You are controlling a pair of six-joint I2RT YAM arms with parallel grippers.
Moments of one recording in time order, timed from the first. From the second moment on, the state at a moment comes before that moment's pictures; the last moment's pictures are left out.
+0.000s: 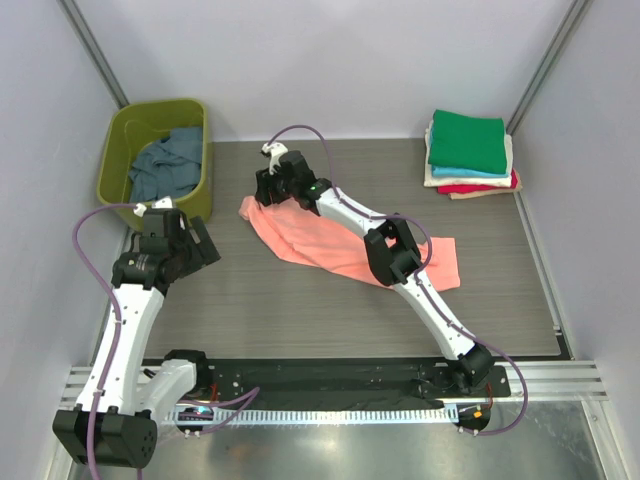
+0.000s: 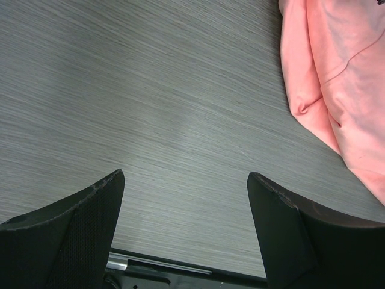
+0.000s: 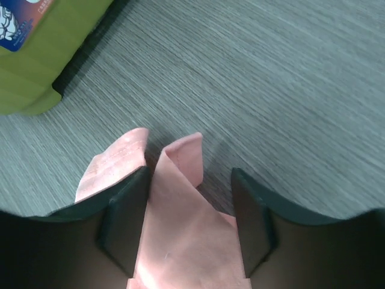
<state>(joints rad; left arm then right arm) -0.06 0.93 0.96 -0.90 -0.11 -0.46 0.69 2.72 2.43 -0.15 -0.20 0.18</state>
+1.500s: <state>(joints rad) -0.25 1.10 1.02 -0.84 -0.15 -0.57 0.72 0.82 0.52 -0.12 0.71 0.33</state>
